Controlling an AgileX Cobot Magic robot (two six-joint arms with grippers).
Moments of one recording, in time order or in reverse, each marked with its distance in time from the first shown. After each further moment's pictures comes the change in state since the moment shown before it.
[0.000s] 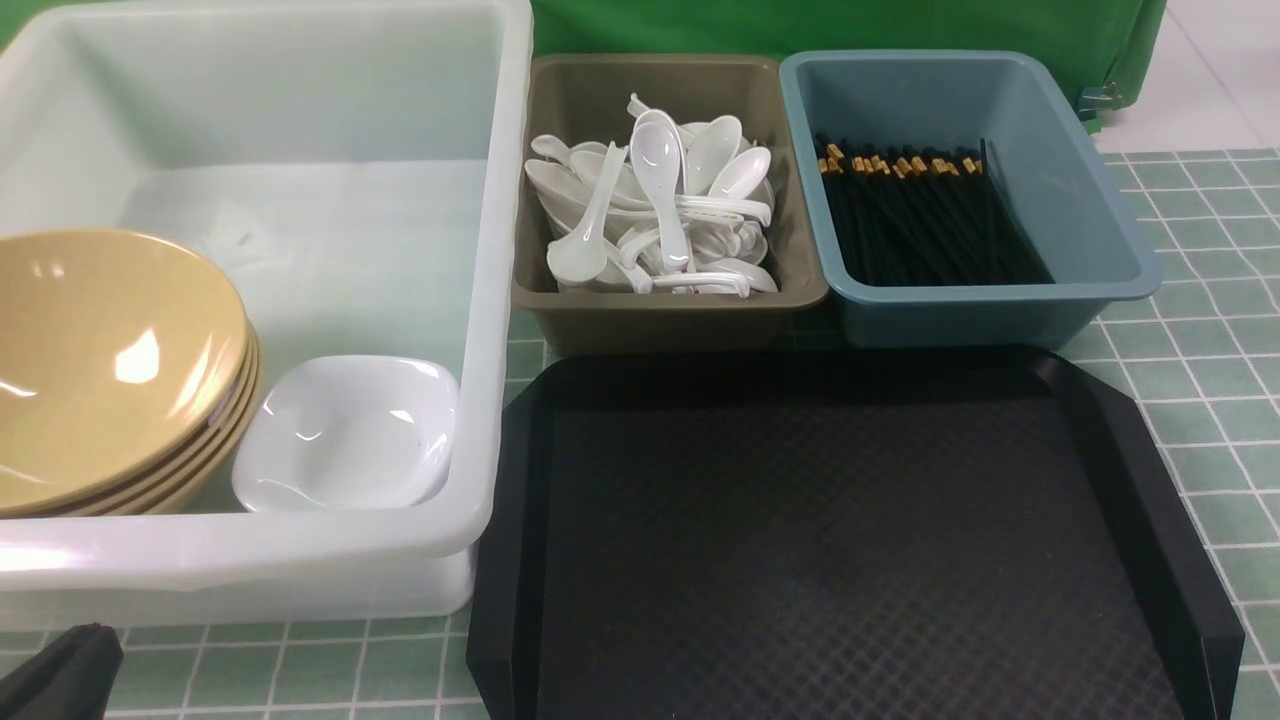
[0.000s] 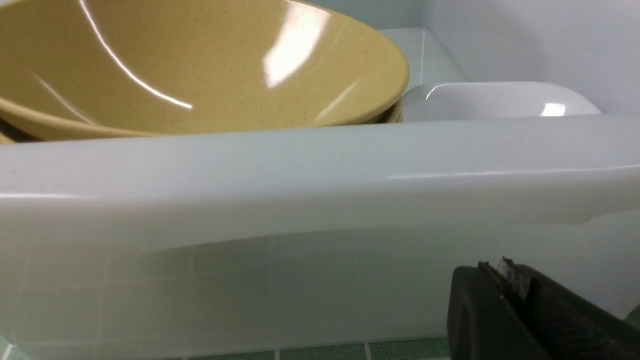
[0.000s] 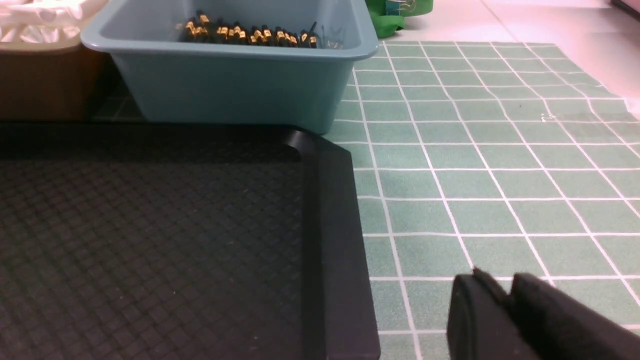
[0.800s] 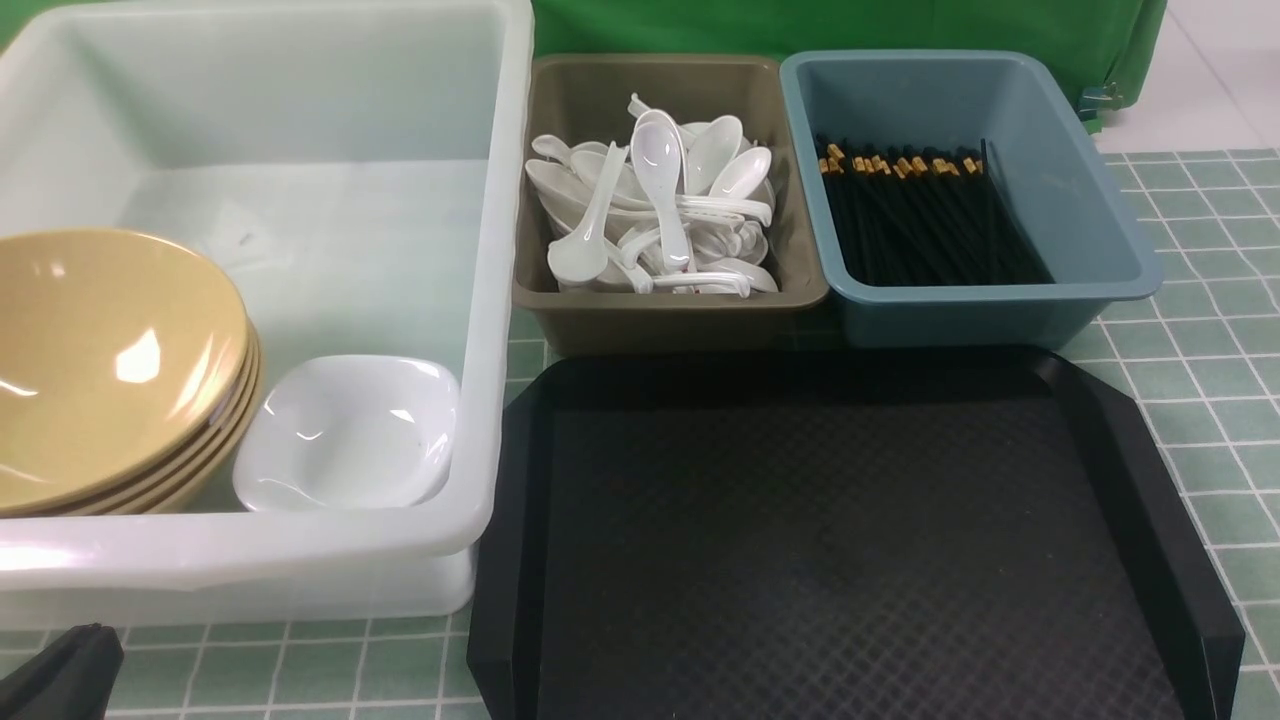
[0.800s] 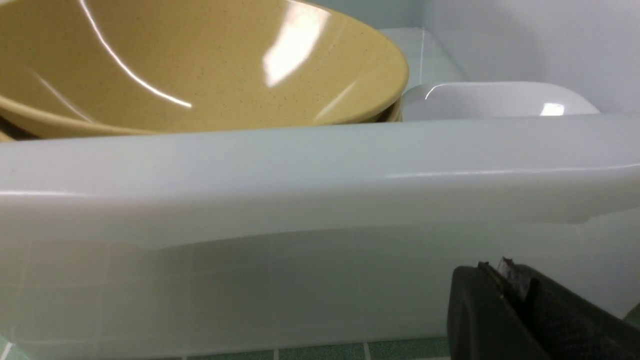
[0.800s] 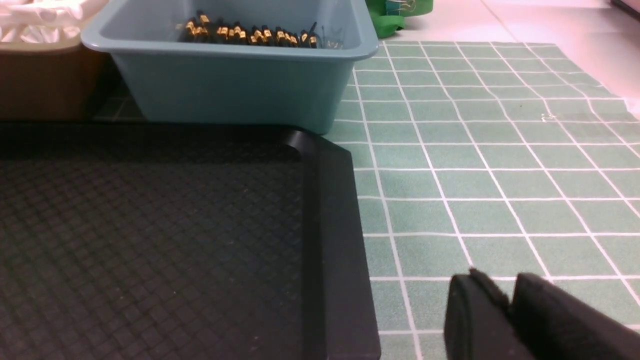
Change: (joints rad) right arm 0.000 0.000 0.000 0.000 0.000 0.000; left arm 0.000 0.000 0.000 -0.001 0.000 0.000
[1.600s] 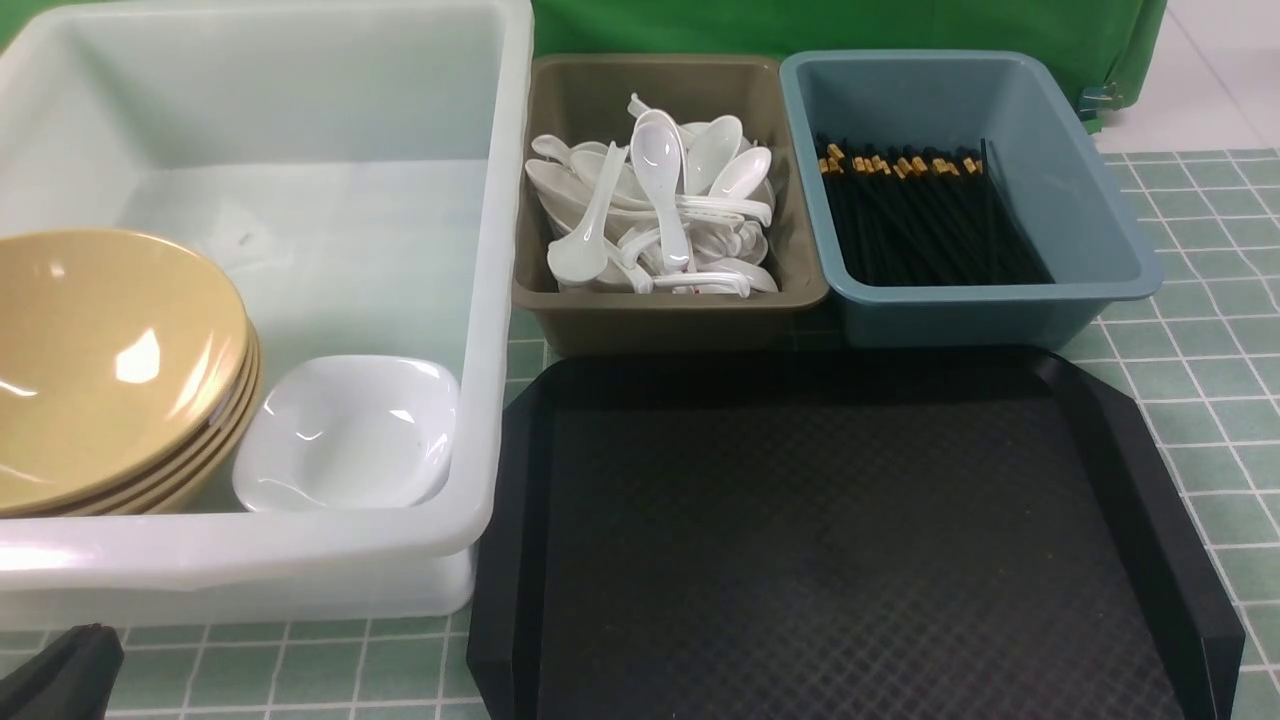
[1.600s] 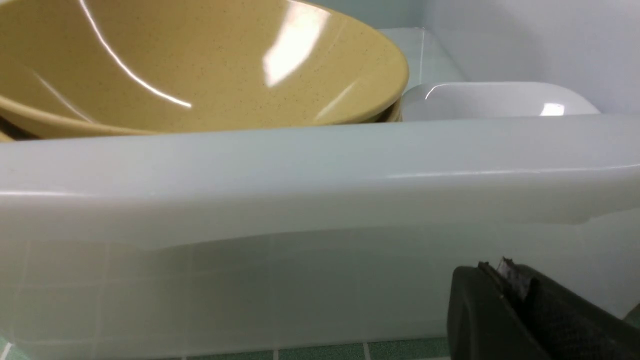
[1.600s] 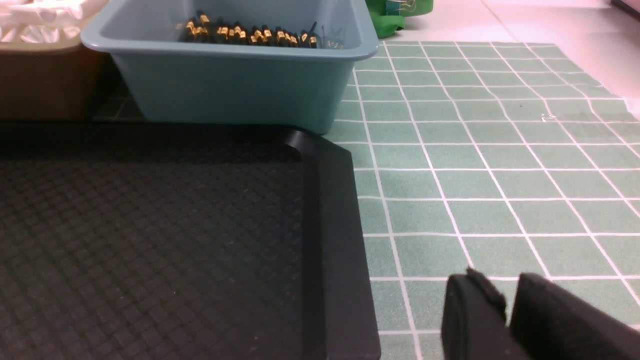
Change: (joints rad) right arm 0.000 0.000 0.000 0.000 0.000 0.000; left arm 0.000 0.000 0.000 -0.001 0.000 0.000
